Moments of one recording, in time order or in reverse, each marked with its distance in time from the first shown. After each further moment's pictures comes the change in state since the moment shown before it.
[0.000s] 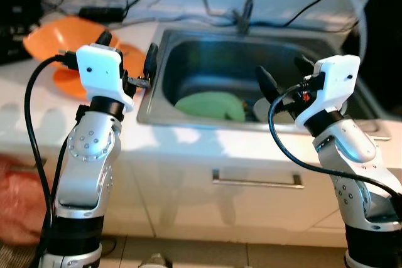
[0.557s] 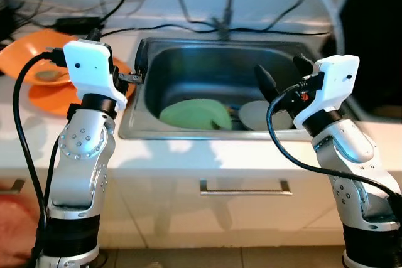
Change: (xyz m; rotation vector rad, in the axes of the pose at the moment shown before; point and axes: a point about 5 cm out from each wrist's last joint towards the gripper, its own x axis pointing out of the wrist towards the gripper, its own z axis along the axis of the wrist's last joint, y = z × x) left arm 0.000 0.009 0.004 -0.002 0.020 0.049; right arm 0.001 0.002 -0.002 0.005 -0.005 0.003
